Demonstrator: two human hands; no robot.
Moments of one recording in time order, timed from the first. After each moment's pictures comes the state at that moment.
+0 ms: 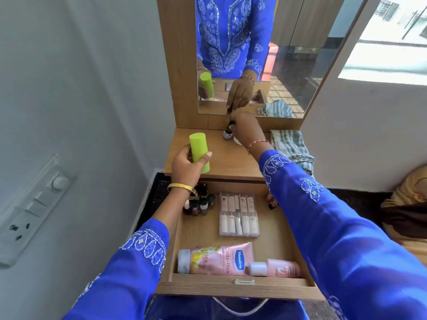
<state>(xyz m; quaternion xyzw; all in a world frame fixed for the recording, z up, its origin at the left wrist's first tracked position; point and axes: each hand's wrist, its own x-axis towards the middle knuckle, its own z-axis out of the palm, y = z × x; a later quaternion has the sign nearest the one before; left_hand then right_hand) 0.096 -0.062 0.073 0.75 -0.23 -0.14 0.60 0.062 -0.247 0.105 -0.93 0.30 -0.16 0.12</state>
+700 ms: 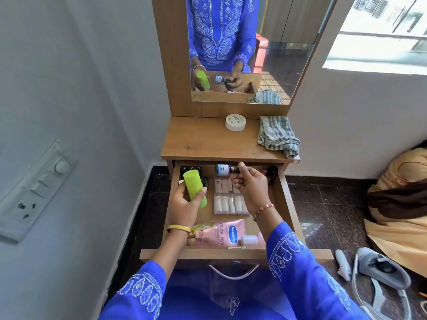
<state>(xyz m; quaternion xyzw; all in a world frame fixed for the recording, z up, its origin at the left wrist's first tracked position) 0.017 0.014 0.013 0.74 -0.17 -0.20 0.62 -0.069 -0.118 0.035 -0.43 0.39 -0.34 0.74</state>
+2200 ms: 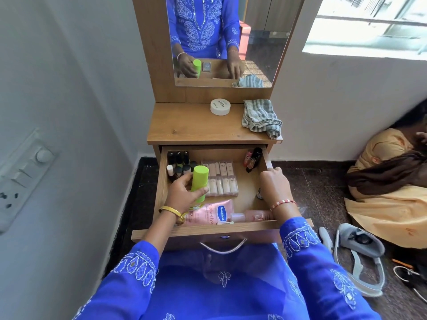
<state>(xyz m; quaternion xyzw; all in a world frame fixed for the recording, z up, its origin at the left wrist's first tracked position) 0.011 0.019 0.004 0.74 -0.32 -0.30 0.50 -0.156 -0.134 0.028 -0.89 0.46 0.05 -0.01</state>
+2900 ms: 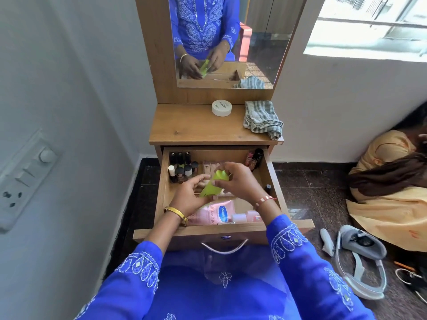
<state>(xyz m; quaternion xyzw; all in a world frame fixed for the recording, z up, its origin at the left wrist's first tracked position) 0.006 0.018 0.001 0.71 -0.37 -0.35 0.49 -0.107 -0.089 0.058 -0.85 0.35 -0.08 0.39</state>
